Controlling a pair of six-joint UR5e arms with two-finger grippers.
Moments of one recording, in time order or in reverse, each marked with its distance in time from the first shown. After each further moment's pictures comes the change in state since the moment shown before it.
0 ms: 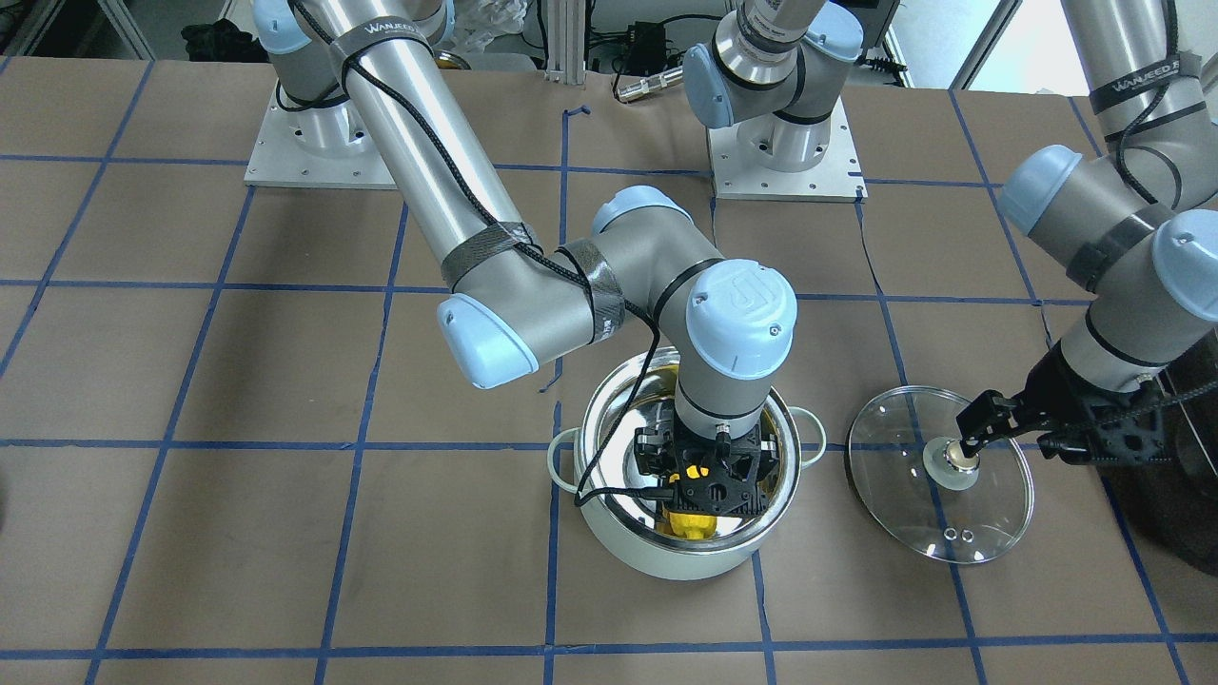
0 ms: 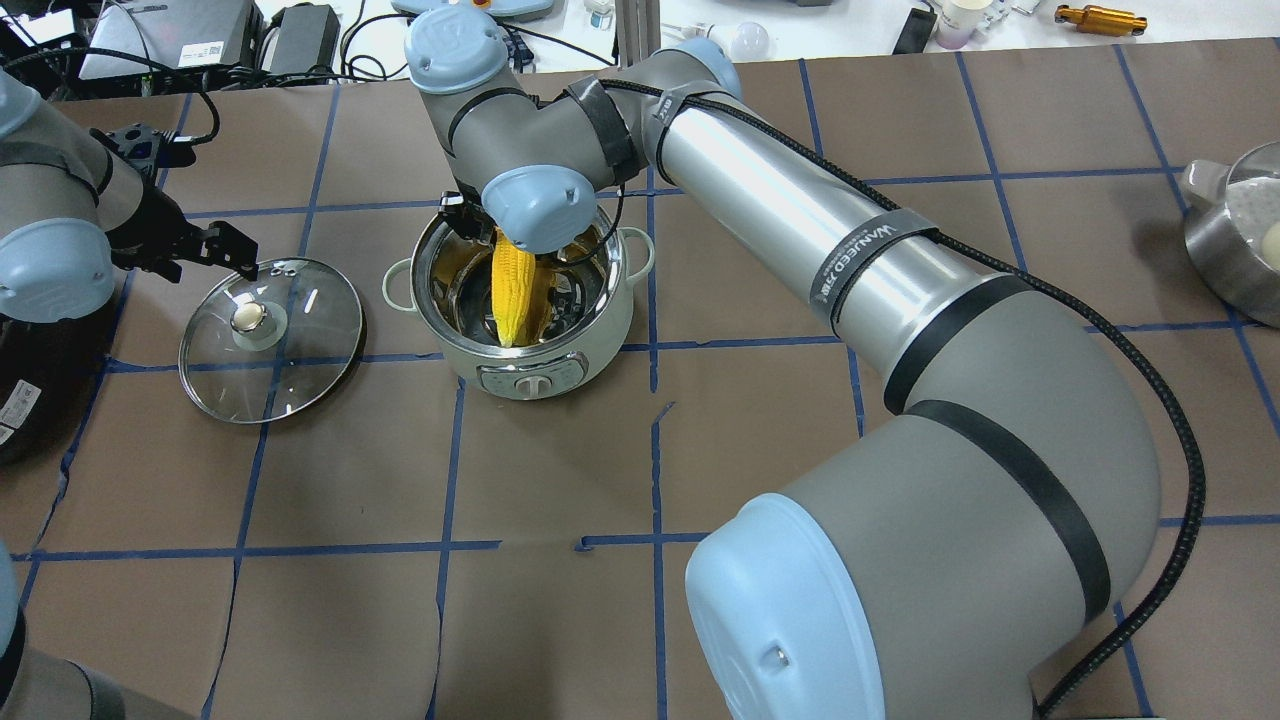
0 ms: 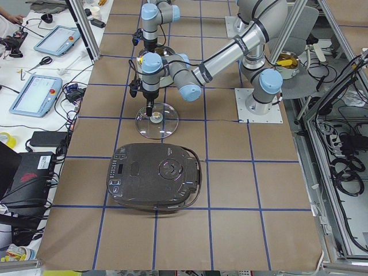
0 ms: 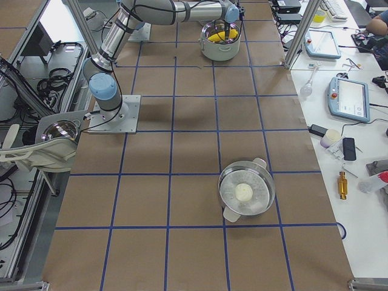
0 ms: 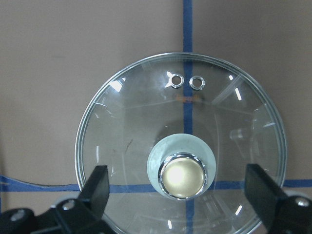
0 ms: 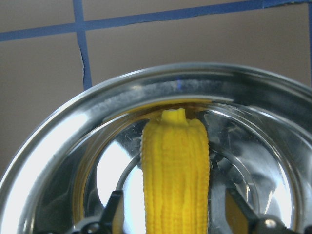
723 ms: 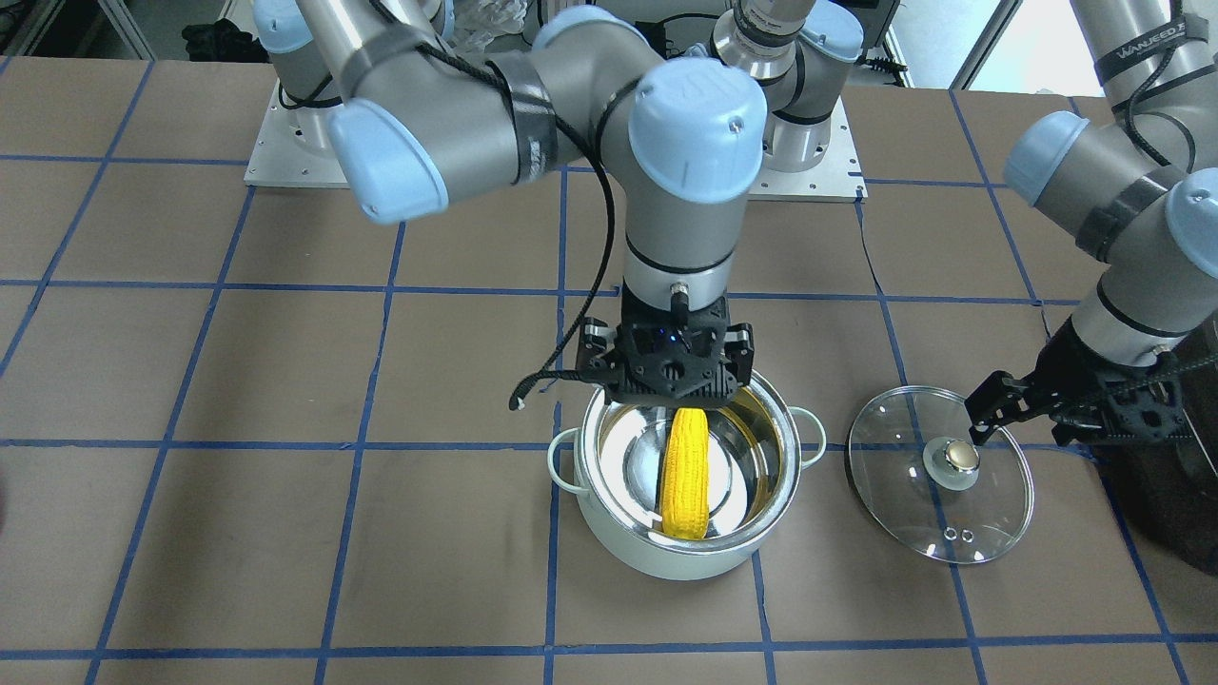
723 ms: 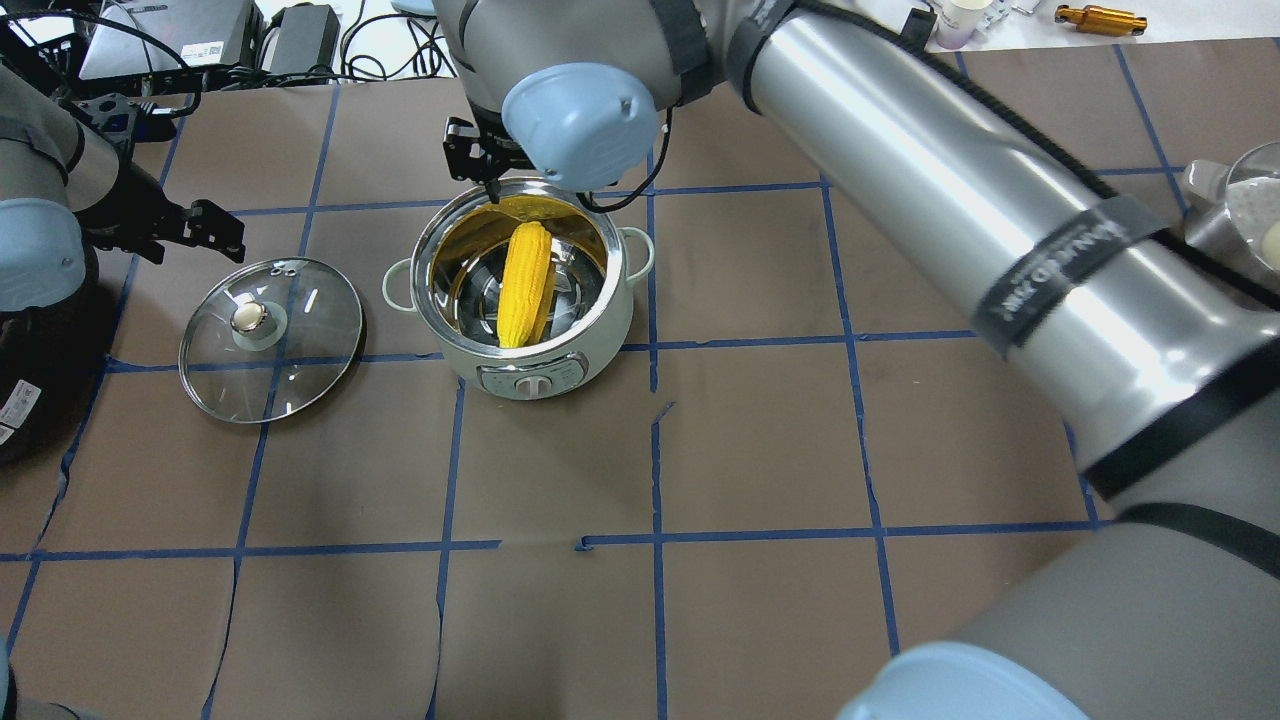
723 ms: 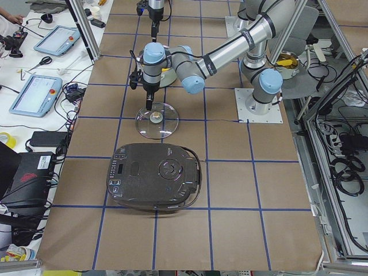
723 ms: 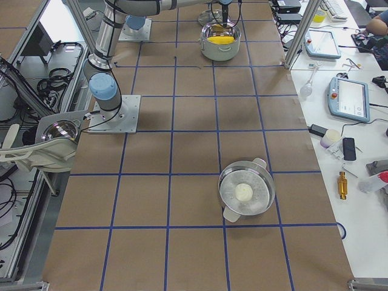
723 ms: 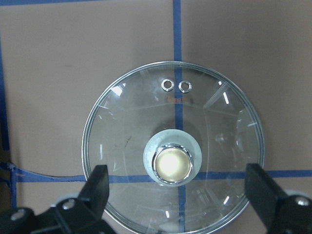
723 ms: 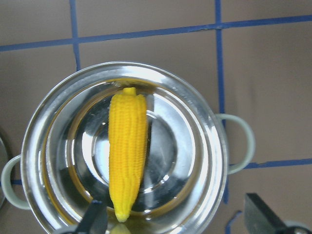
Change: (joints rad) left arm -0.009 0.057 0.005 -0.029 -0.002 -0.003; right arm -0.062 -0.284 0.082 0.195 -0.037 -0.072
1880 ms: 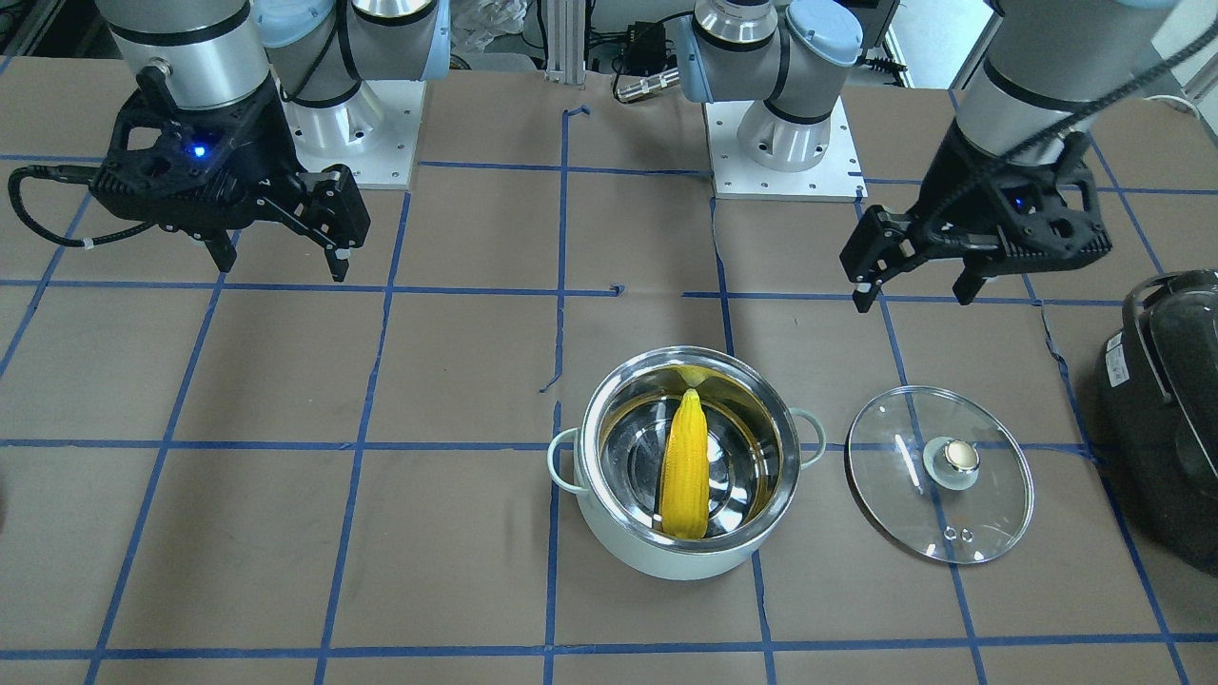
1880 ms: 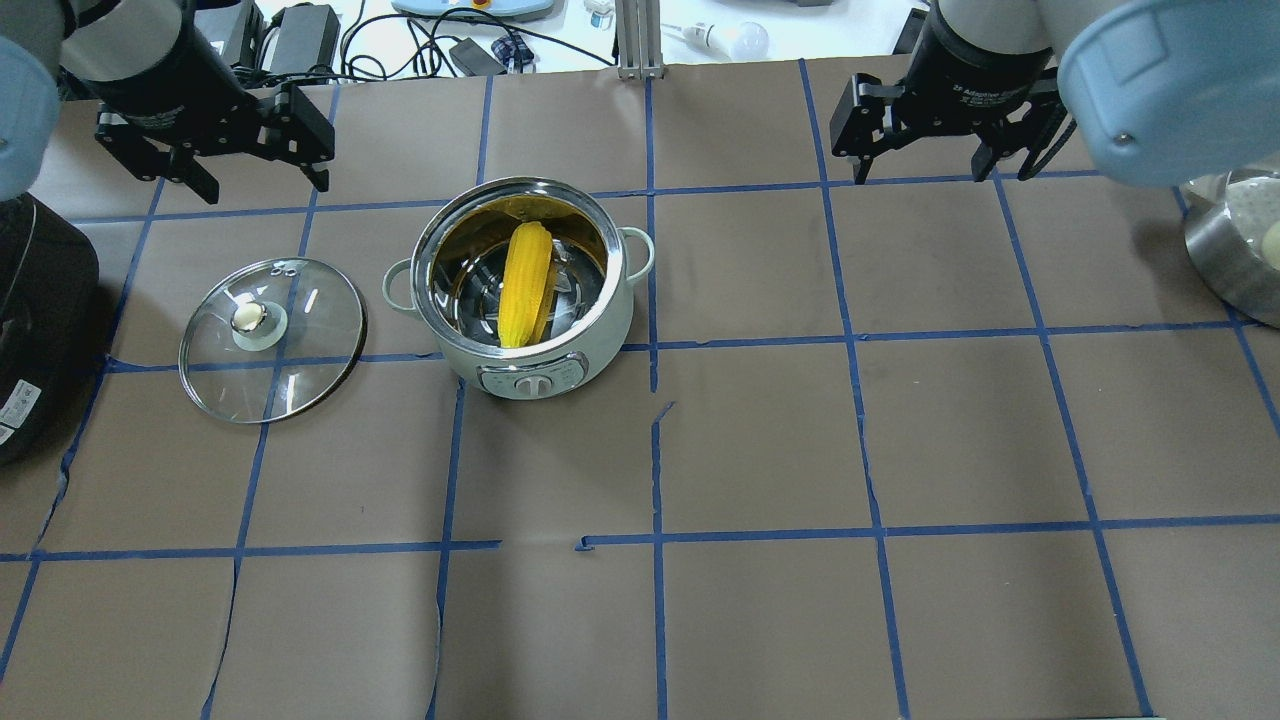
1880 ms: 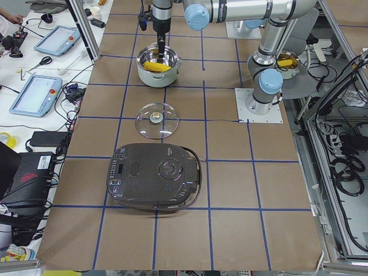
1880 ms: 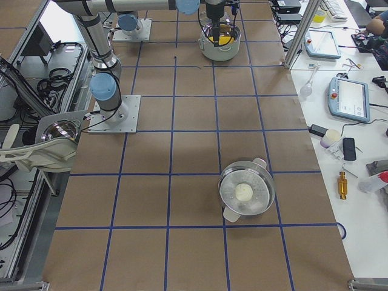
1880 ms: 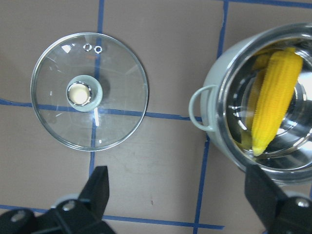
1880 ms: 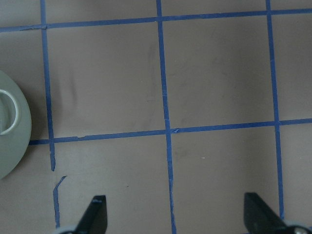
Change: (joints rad) left arm -0.360 0.215 0.221 -0.474 0.075 -0.473; right arm -0.408 -0.487 0.444 0.013 -0.019 -0.431
